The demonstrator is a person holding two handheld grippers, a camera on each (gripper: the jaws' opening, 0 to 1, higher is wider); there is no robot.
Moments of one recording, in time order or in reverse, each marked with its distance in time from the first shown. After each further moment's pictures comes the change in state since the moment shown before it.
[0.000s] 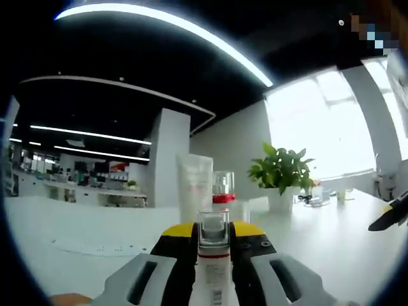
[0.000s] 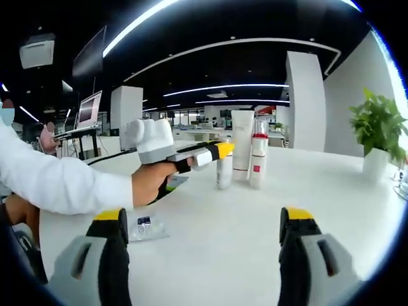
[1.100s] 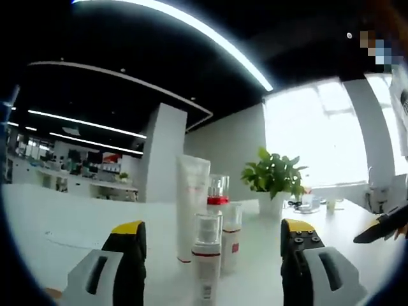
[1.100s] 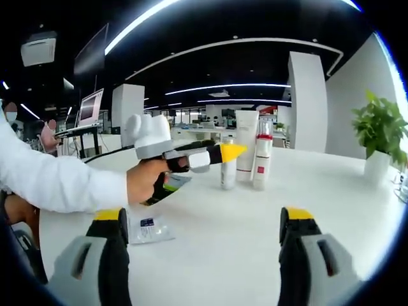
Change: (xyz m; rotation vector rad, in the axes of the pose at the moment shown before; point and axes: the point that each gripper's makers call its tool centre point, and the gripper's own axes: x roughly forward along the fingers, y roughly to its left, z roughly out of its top) left arm -0.013 -0.002 0.008 -0.072 0.021 -0.055; right arm 0.006 0.005 0.002 -0.011 0.007 0.009
